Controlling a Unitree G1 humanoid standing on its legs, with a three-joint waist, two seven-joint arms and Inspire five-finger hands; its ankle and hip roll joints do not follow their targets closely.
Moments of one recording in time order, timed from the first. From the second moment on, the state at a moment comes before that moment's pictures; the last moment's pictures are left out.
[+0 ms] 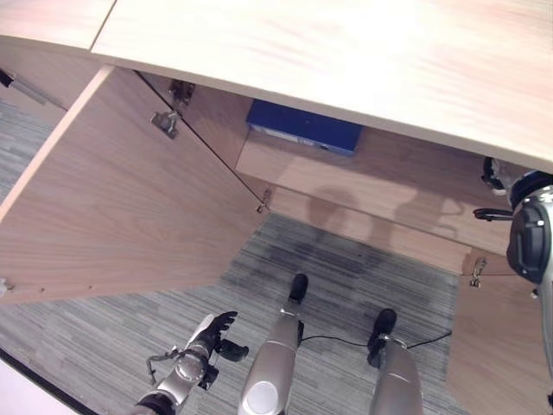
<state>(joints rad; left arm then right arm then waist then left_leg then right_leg) -0.17 0.44 -0.55 0.97 -0.11 -0.13 0.10 -1.52 -0.64 0.09 1.69 1.14 0.03 -0.57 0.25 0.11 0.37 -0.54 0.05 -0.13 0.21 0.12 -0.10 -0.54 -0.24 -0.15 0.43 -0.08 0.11</state>
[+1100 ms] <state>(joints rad) -0.09 0.38 -0.45 0.88 -0.22 -0.08 0.13 -0.47 -0.12 0.11 0.59 0.92 -0.37 -0.64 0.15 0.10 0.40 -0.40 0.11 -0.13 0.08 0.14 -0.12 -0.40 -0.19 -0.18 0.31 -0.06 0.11</state>
